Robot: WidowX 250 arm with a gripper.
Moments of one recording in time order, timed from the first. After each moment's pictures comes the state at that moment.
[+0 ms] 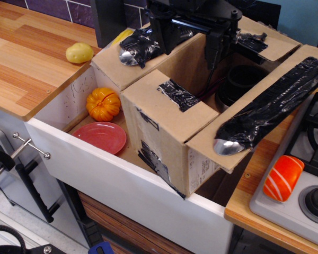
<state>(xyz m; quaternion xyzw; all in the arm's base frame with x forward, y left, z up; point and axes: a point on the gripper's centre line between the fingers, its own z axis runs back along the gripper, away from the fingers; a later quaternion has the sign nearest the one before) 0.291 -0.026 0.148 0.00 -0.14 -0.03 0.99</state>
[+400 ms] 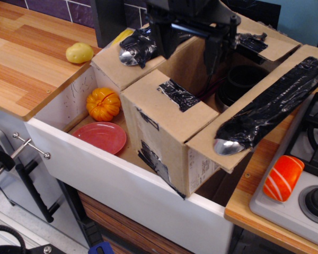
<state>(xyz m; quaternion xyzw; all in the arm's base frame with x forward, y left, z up) 0.290 -0.028 0.137 -0.01 -0.12 -0.03 0.99</state>
